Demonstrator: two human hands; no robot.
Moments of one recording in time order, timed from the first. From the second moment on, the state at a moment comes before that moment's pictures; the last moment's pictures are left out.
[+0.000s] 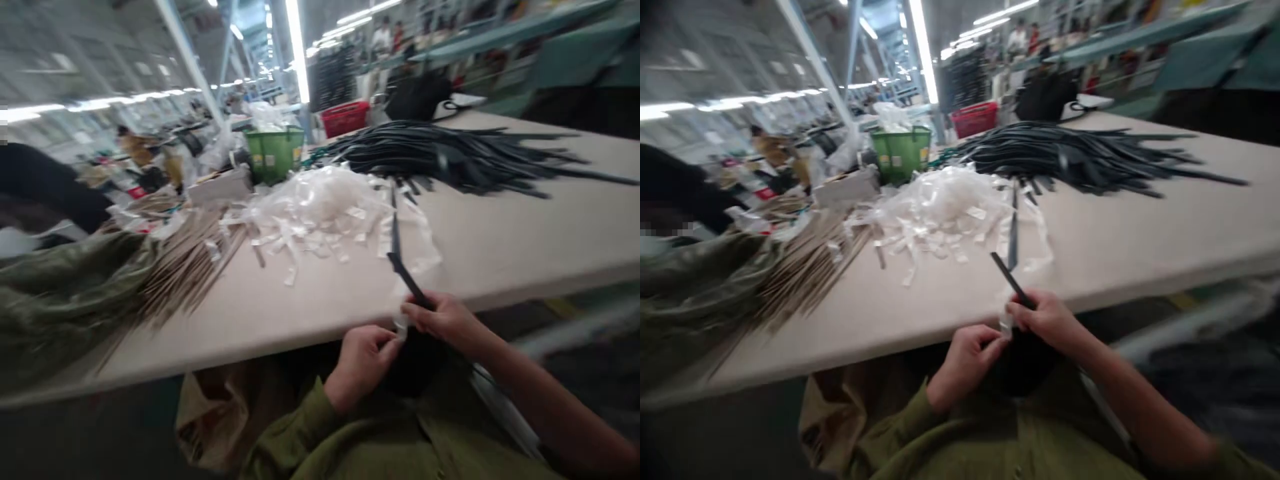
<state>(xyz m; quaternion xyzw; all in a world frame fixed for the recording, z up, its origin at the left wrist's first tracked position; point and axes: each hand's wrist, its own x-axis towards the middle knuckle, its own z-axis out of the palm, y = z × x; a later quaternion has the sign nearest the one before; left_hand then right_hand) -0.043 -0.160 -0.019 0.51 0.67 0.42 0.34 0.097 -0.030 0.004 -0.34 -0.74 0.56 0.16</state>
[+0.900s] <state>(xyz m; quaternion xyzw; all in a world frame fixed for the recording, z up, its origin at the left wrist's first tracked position) -0.014 -0.122 -0.014 0.28 0.50 0.52 0.63 0.168 -0.053 0.012 -0.38 -0.69 0.57 0.25</state>
